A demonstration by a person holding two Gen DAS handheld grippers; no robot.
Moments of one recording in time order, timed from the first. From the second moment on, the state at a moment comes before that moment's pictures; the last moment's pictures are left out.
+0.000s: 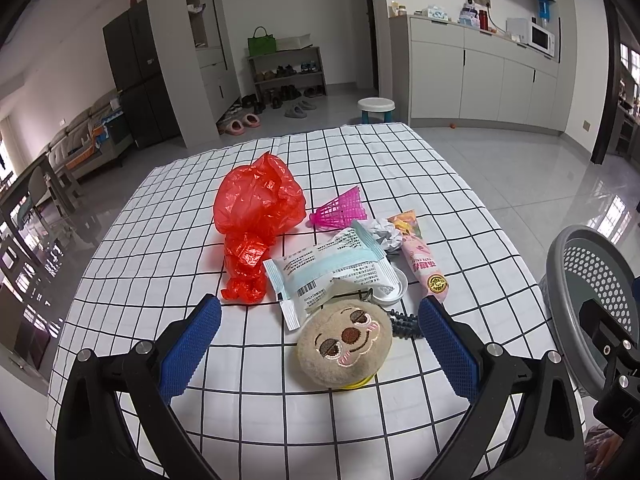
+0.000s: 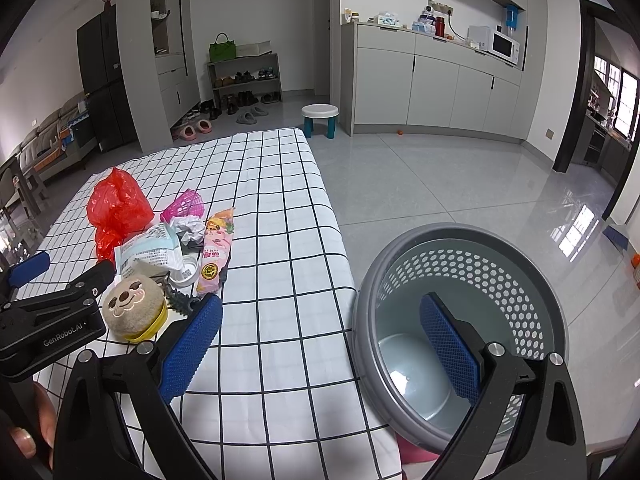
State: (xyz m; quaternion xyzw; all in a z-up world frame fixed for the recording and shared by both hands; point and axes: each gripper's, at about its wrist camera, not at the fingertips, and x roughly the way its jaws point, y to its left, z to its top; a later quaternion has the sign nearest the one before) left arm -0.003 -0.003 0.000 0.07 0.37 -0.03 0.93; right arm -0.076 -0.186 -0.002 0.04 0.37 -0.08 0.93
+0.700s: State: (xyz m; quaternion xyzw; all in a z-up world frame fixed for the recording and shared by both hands) left arm -0.003 -0.003 0.000 0.07 0.37 -0.03 0.93; right arm -0.075 -0.186 -0.003 0.04 0.37 -0.08 0.93
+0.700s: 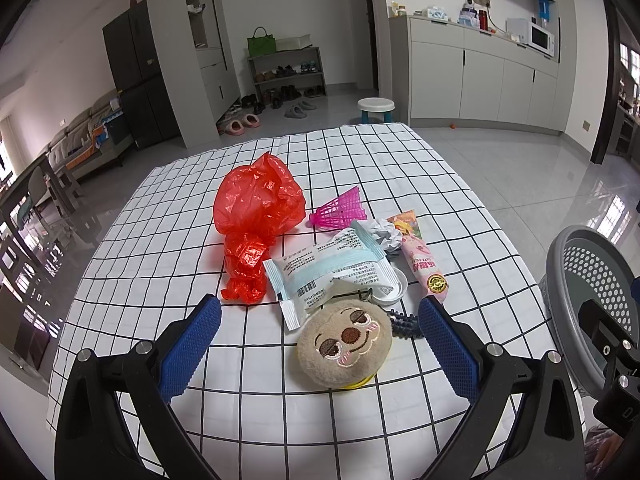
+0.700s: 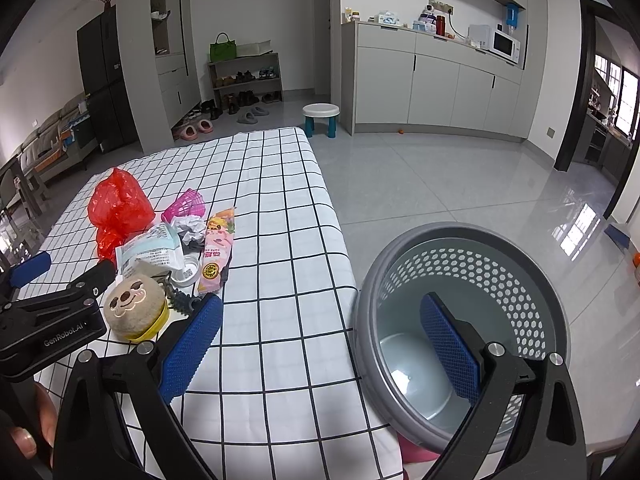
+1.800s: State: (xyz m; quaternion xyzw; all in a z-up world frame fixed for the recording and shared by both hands) left arm -0.018 0.053 -0.024 0.06 0.39 0.02 0.92; right arm -0.043 -0.152 -0.031 0.05 0.43 0.02 0.90
